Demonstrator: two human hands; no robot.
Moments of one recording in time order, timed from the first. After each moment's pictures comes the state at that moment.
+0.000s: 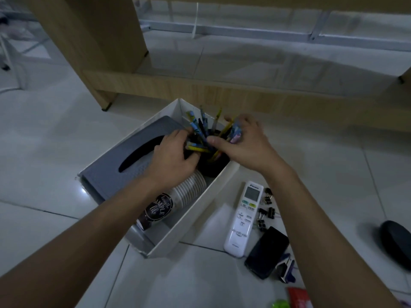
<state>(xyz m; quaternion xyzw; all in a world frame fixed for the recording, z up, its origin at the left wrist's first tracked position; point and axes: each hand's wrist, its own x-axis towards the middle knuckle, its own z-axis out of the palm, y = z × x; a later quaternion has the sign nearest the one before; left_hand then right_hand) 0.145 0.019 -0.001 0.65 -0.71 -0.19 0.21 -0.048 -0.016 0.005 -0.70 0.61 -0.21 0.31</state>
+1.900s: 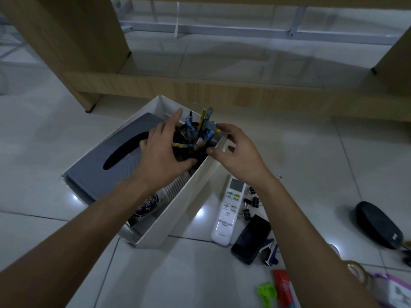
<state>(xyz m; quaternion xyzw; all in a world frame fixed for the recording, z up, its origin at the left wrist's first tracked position) 0.131 0.030 -0.003 0.62 -0.73 -0.15 0.24 -0.069 0.020 -0.025 -0.62 0.57 -0.36 0.40</state>
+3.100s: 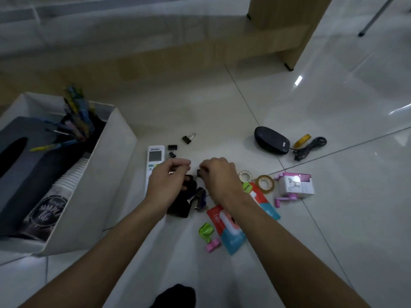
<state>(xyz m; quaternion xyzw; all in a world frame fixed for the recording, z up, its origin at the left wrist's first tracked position) -0.034 0.138 -0.056 0.59 -0.52 -0.57 0.24 -0.170 0.176 -0.095 -0.58 0.79 -0.12 0.18</state>
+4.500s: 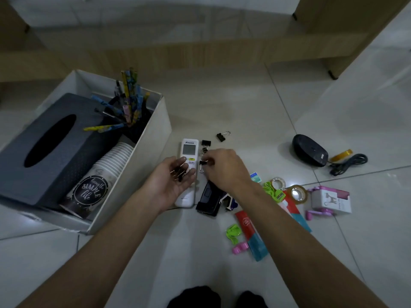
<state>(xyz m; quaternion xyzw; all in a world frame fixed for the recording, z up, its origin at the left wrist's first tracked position) 0.035 0.099 -0.068 0.54 -0.07 -0.78 0.30 -0.116 0.130 -0.068 -0.59 0.74 -0.16 0.27</state>
